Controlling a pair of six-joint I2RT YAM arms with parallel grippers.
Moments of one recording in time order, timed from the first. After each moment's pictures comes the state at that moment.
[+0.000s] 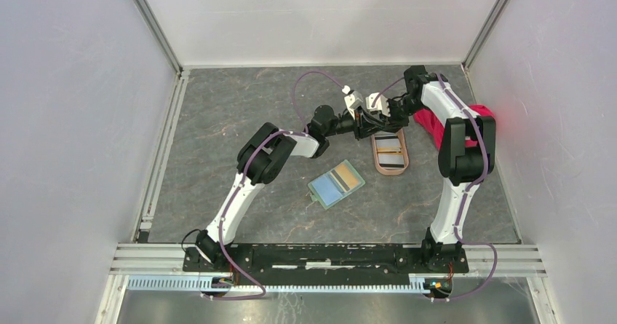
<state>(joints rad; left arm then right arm) -0.71 2.49 1.57 1.13 0.71 -0.40 0.07 2.02 1.63 -0.99 -0.58 -1.55</state>
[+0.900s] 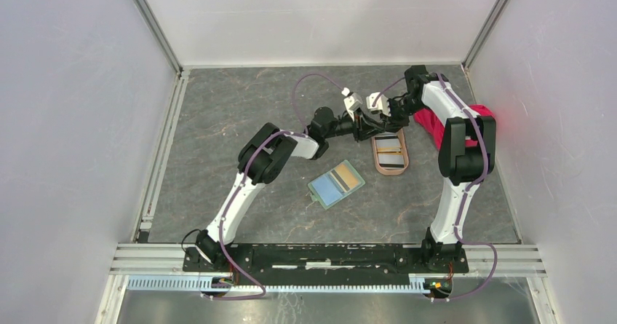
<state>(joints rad) -0.71 2.51 1.58 1.11 0.71 -0.40 0.06 2.03 1.63 -0.99 -0.58 -1.55</state>
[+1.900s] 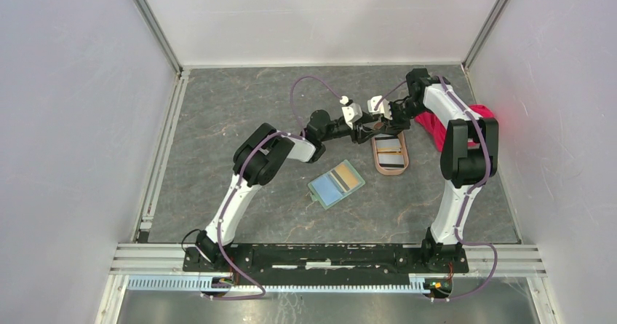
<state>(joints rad) -0.71 2.42 1.43 1.21 0.66 -0.05 0.06 1.99 1.57 -0.99 -0.59 -1.58</state>
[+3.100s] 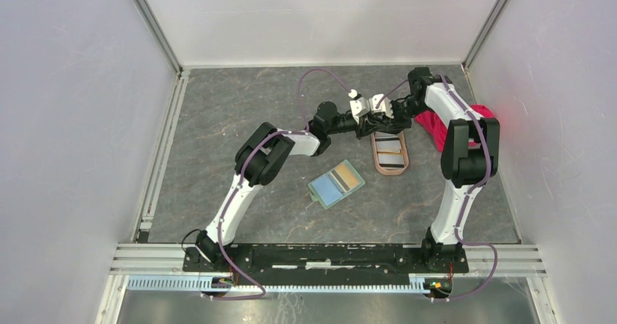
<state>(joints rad) -0.72 2.45 1.57 1.04 0.73 -0.04 0.05 1.99 1.59 -1.00 -0.61 -1.58</state>
